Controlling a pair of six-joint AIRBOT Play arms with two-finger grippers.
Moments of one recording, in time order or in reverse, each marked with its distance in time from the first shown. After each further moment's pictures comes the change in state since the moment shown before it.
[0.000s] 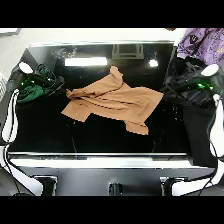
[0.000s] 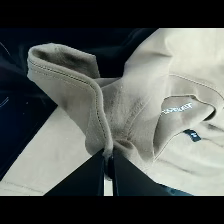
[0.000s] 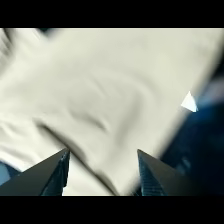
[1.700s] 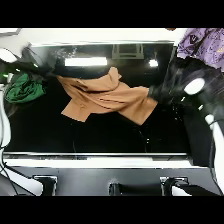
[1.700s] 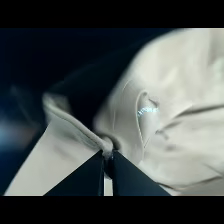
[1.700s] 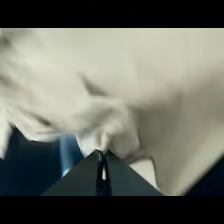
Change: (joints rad) left arm 0.042 0.106 0.187 -0.001 -0.002 0.002; right arm 0.232 0.340 -0.307 0.047 -0.330 -0.087
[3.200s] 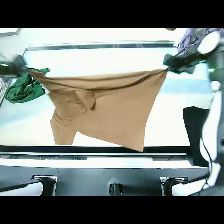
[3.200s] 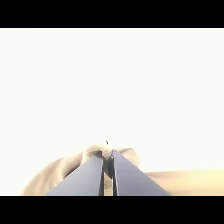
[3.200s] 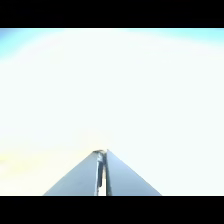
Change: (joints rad) left arm 0.024 0.363 -0.421 0.198 0.288 -0.069; right arm 0.000 -0.392 0.710 -0.410 0.301 0.285
